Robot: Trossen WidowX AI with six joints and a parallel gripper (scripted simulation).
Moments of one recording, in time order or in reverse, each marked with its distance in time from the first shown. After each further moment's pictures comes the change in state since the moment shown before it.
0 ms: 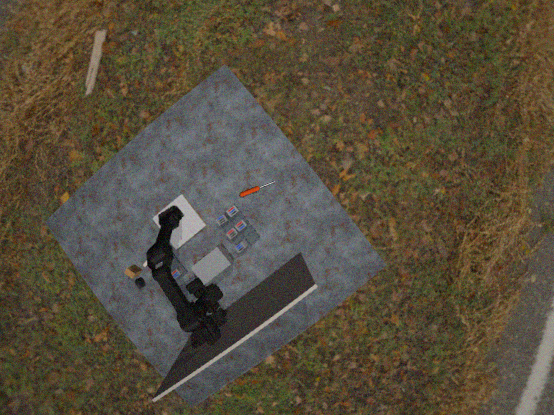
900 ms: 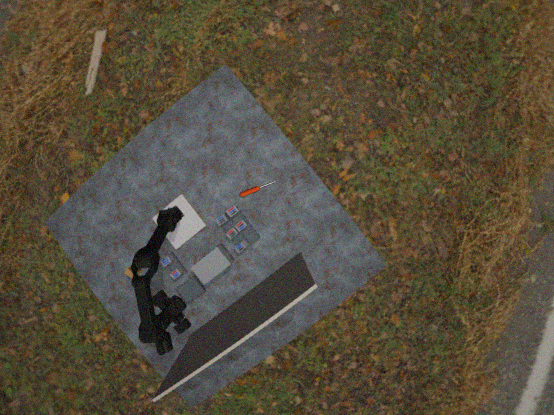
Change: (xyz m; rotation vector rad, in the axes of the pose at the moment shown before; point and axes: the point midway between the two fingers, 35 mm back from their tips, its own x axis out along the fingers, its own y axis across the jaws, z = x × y) arm -0.001 0.042 -0.154 -0.055 0.023 0.019
